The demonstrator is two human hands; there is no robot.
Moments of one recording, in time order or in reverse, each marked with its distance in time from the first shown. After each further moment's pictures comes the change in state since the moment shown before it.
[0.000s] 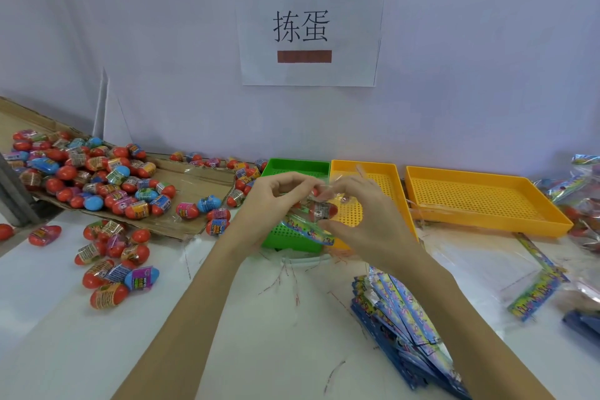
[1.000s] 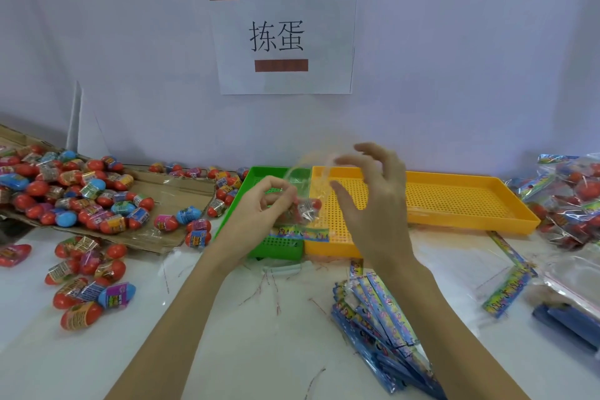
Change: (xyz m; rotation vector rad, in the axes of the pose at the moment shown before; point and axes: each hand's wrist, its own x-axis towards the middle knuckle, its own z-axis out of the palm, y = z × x) left_hand -0.001 -0.004 0.011 0.035 0.004 -0.072; right_hand 0.004 0.010 -0.011 -0.102 0.500 -0.038
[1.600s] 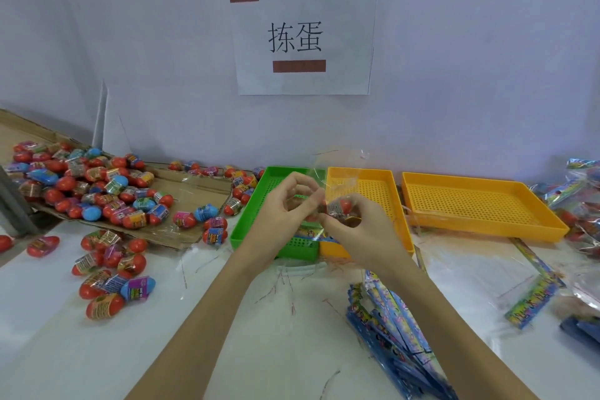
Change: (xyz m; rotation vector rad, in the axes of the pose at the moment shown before) left_hand 0.000 0.001 0.015 -0.025 0.070 0.109; right_hand -0.015 -0.005 0.022 0.374 -0.443 0.530
